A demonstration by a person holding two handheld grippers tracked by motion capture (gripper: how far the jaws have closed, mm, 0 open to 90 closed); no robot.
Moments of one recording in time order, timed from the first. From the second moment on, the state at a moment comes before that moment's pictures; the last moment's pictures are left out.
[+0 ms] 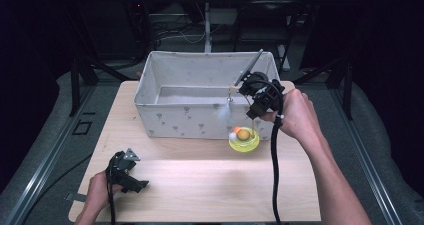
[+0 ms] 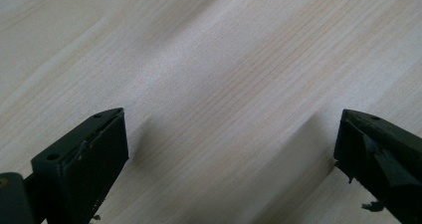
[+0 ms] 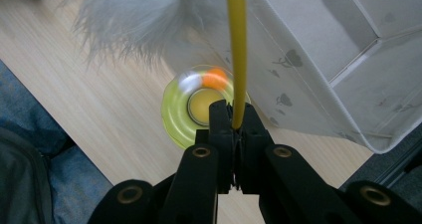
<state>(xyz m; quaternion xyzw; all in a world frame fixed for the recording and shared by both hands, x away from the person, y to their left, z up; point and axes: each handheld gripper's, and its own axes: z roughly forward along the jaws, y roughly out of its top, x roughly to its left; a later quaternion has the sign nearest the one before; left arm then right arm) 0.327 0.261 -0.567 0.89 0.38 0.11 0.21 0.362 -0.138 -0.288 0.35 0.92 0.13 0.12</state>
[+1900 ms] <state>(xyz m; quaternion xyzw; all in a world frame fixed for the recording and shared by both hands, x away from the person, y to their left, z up) 0.330 0.258 -0.566 0.90 0.37 0.10 0.21 0.383 -0.139 -0.227 0.35 0.92 0.13 0.12</state>
